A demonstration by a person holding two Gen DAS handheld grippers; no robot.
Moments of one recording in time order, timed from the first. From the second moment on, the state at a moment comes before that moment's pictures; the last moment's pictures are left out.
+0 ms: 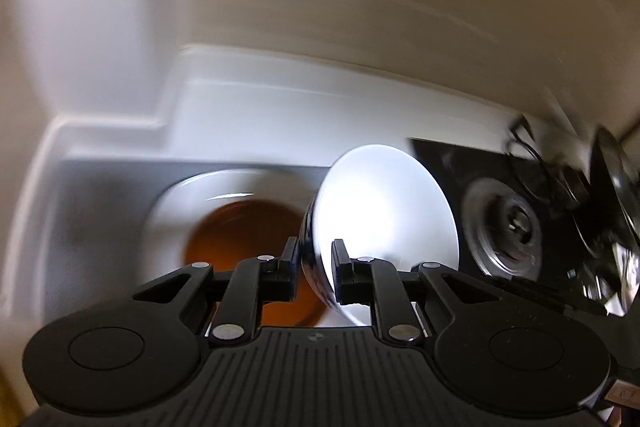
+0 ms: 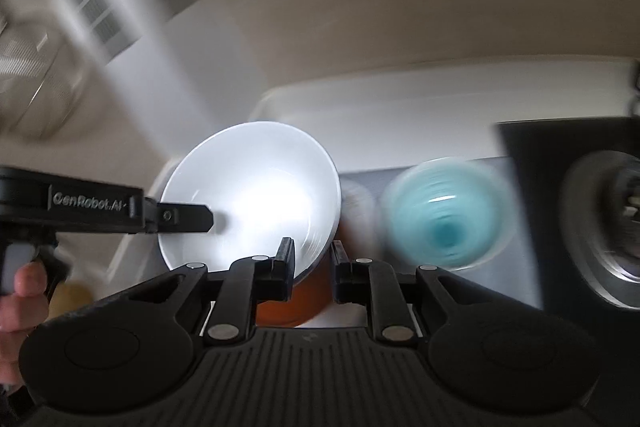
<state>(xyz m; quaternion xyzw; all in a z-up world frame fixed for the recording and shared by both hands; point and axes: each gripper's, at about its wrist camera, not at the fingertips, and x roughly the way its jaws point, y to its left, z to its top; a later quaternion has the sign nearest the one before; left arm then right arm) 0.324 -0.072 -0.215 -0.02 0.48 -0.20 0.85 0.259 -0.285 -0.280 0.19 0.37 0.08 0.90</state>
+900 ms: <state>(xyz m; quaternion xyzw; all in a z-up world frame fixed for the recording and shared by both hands) 0.383 -0.209 -0.307 0.13 0.56 -0.19 0.79 0.310 -0.364 -0.359 0.20 0.40 0.02 0.89</state>
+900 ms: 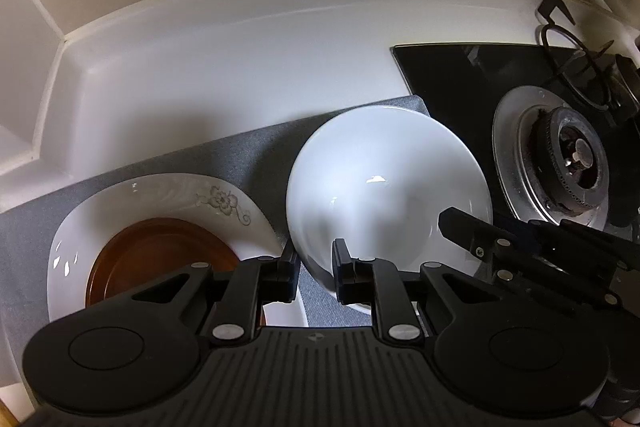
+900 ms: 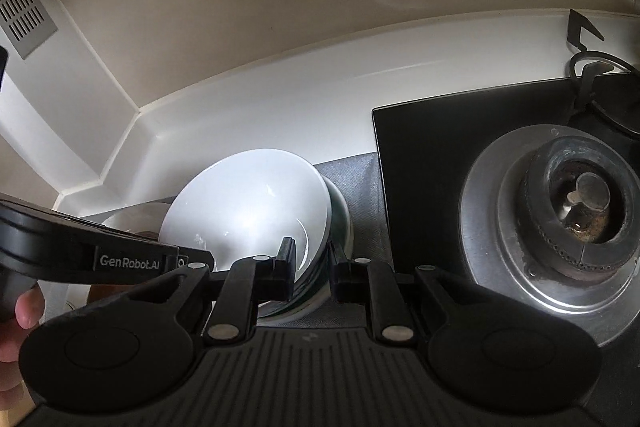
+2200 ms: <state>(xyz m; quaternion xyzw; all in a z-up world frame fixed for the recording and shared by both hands) 0.385 -0.224 -0.324 0.18 0.57 -0.21 0.77 0.304 -0.384 -0.375 0.24 0.43 0.03 0.87</state>
